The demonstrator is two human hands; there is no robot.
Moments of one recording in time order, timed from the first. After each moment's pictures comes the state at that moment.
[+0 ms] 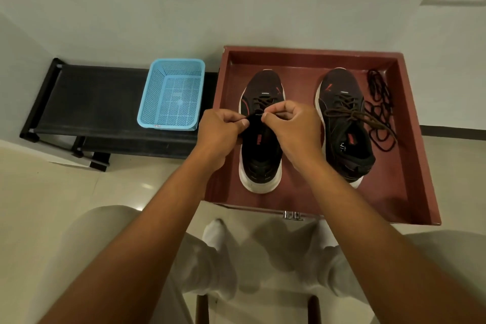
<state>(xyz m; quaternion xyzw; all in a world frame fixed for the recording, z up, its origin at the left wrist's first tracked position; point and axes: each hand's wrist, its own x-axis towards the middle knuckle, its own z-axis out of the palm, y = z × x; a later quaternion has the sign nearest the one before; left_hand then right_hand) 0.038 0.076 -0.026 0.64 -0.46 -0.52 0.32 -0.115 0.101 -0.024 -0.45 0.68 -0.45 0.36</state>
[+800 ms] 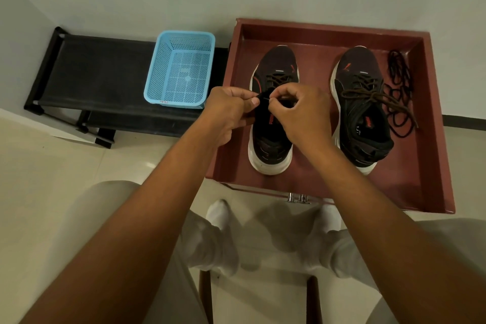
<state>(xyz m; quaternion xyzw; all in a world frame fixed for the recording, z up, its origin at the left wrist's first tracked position) 0.046 0.070 -0.023 0.63 -0.35 -0.62 0.31 -0.108 0.104 -0.033 -0.59 0.67 -0.38 0.25</state>
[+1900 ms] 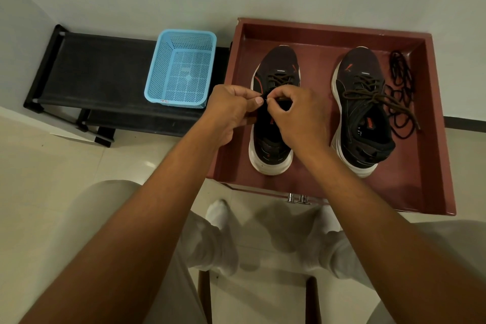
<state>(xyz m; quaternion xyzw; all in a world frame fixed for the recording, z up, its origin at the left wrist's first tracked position) 0.046 0.072 -0.019 0.63 -0.37 -0.61 0.31 -0.097 0.103 -0.040 -0.60 0.69 -0.34 0.22</state>
